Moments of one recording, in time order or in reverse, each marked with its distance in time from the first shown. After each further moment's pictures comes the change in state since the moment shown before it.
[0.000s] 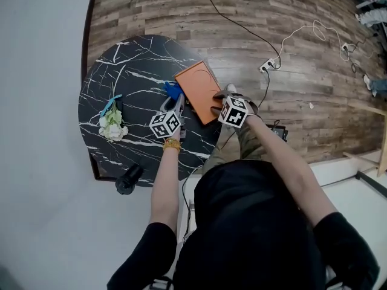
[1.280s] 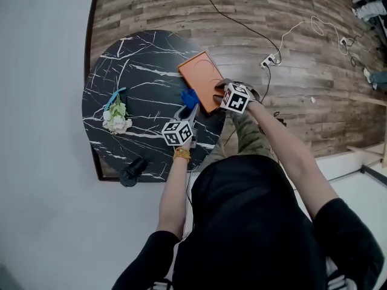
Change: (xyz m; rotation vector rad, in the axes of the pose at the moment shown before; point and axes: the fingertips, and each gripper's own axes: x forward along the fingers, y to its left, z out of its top) left arm -0.053 -0.060 -0.067 0.017 0.091 -0.146; right arm 0.000 0.002 0.004 0.000 -0.001 -0.037
